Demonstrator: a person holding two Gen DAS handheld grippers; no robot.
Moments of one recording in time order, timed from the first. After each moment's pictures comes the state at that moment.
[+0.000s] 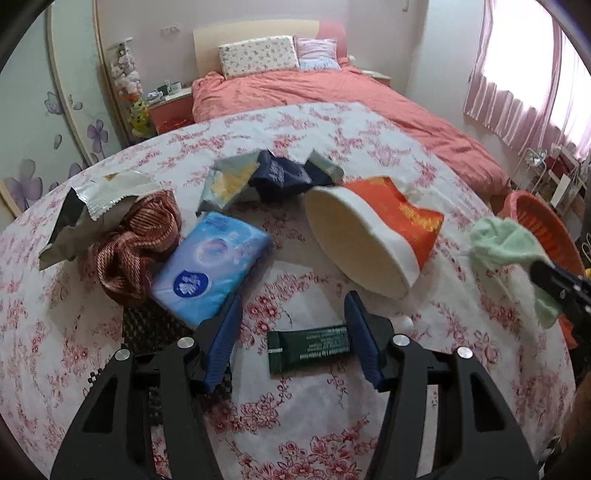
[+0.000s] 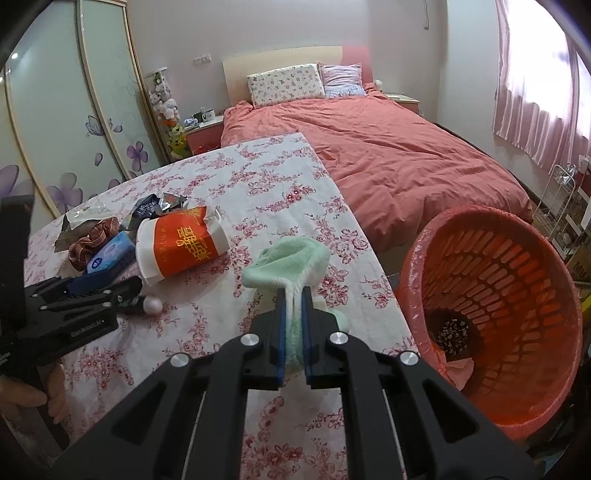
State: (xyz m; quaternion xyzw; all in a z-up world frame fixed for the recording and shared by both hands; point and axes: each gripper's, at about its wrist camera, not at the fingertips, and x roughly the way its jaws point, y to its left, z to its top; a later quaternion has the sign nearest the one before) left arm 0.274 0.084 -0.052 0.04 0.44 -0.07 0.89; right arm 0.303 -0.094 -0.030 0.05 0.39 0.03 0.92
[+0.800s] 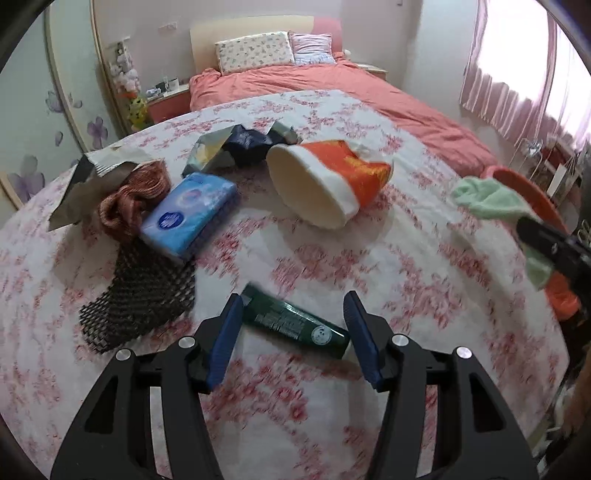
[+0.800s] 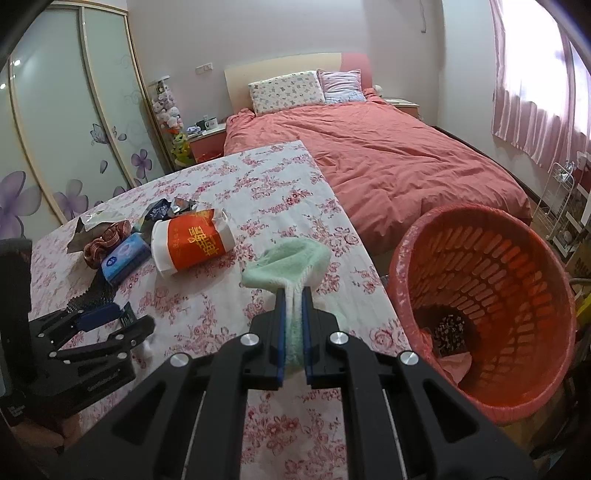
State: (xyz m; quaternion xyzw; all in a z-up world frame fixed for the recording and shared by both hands) left arm 0.226 0.065 -0.052 0.05 0.45 -0.07 0.89; right arm 0.277 -0.103 -0.018 0.07 0.38 0.04 0.92
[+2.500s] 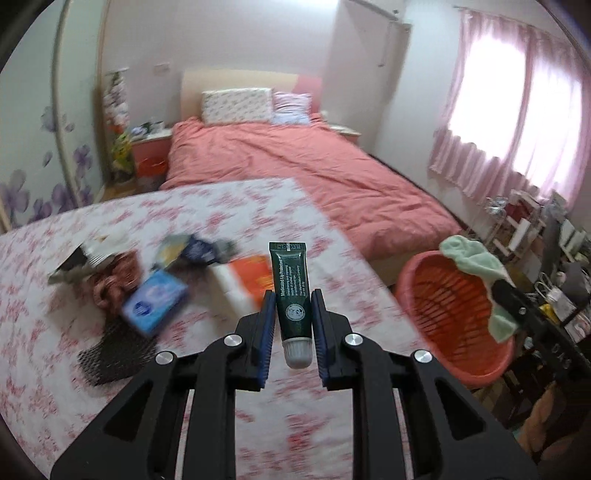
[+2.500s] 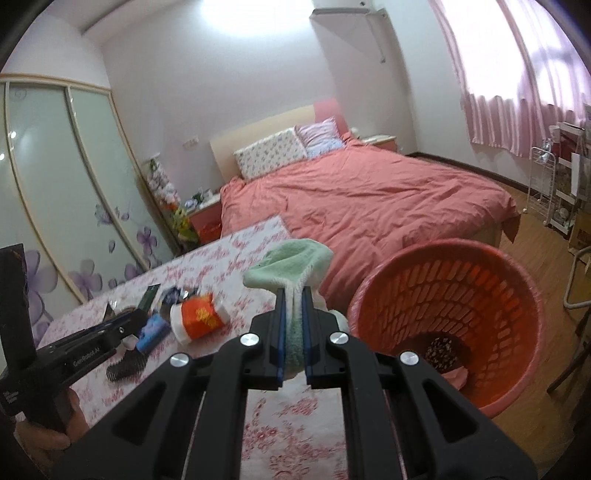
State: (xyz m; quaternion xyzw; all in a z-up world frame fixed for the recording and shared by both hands) left arm 0.219 0.014 0.039 -0.02 0.34 -0.13 0.93; right arm 0.226 -0.175 0.043 0.16 0.26 0.01 0.95
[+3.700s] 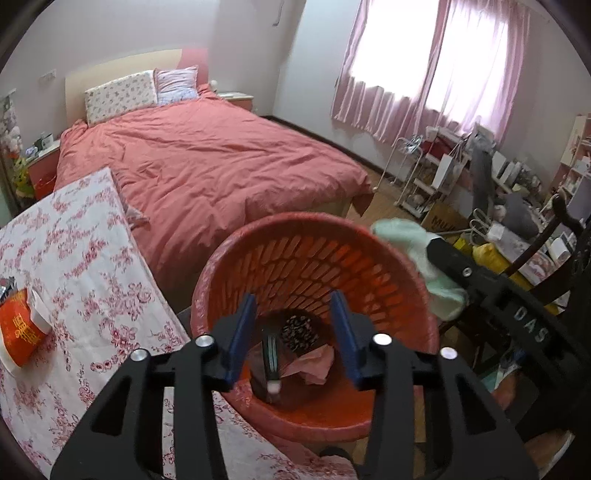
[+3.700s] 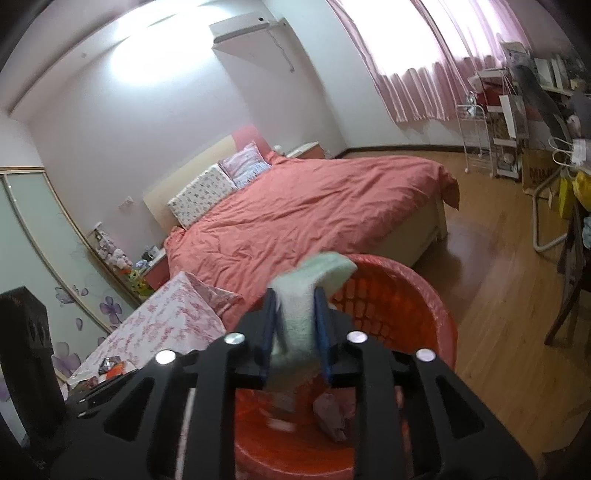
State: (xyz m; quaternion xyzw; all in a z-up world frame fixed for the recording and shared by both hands) left arm 0.241 -0.183 -0.010 0.03 0.39 -0.30 0.87; right arm 0.227 -0.346 -0.007 0.28 0.24 -0.11 0.93
